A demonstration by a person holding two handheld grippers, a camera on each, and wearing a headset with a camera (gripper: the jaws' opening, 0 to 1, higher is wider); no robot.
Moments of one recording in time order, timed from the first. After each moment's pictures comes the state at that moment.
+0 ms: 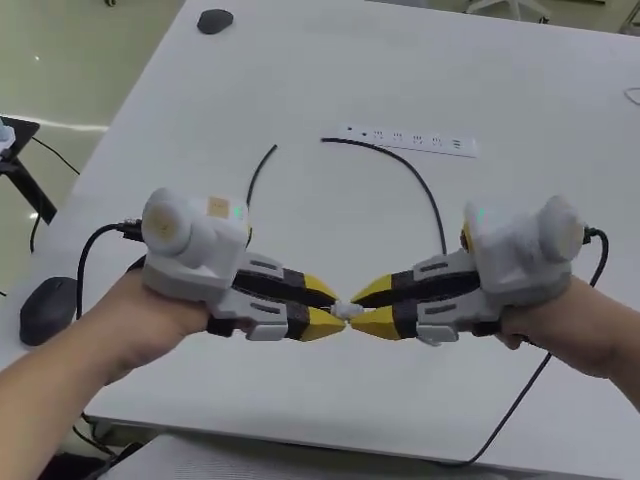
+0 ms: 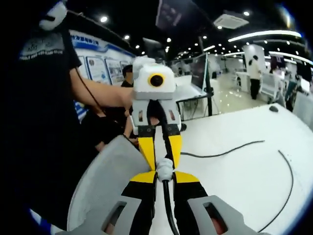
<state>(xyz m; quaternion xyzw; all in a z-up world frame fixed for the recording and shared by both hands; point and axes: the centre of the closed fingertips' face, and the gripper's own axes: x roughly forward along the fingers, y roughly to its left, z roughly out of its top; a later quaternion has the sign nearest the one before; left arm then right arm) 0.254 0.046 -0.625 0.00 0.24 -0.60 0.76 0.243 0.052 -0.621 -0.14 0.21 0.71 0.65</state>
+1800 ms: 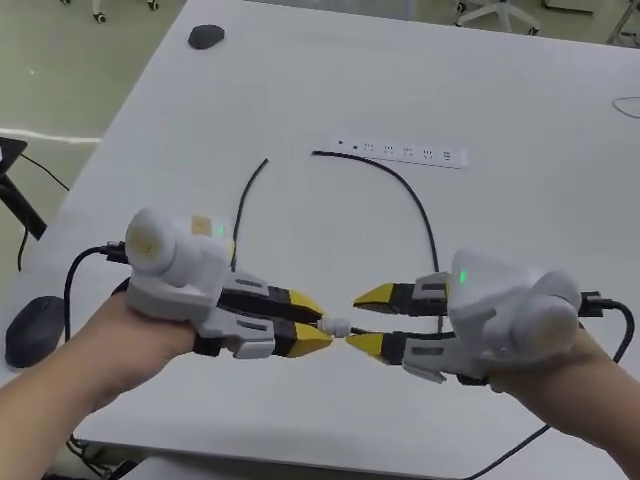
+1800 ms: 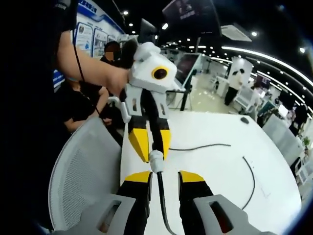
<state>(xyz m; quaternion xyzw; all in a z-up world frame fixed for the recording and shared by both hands) 0.264 0.048 -0.628 -0.01 0.25 -0.58 0.77 0.266 0.035 -0.621 -0.25 0.20 0.60 0.74</state>
